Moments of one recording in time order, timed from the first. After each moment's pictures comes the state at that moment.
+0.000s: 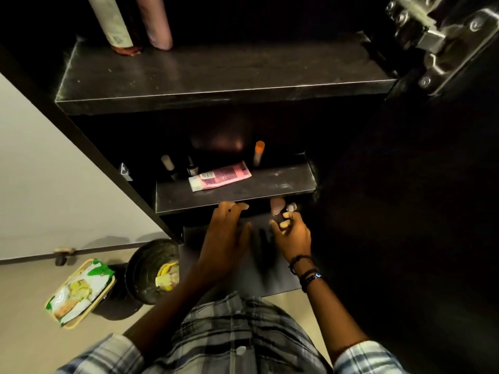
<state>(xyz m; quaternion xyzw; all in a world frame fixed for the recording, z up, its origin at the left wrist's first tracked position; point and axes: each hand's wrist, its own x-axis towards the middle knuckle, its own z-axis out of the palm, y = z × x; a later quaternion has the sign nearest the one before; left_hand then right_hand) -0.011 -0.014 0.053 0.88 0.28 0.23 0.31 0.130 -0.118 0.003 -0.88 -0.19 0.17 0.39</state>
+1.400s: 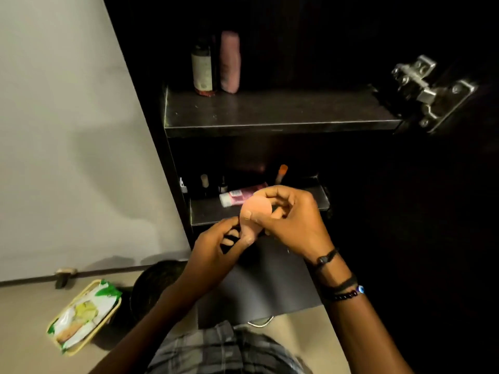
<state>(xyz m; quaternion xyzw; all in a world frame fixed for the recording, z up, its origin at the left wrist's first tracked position) -0.094 0.008 0.140 0.79 0.24 0.26 0.50 0.047 -0.078 0.214 -0.73 -0.41 0.23 0.50</state>
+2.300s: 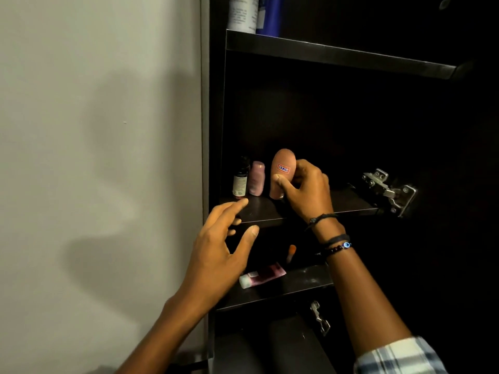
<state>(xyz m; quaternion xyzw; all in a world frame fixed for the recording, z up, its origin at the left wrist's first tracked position) -0.117 0.068 0.295 0.80 0.15 0.44 0.39 0.082 0.022 0.341 -0.78 -0.39 -0.14 0.47</state>
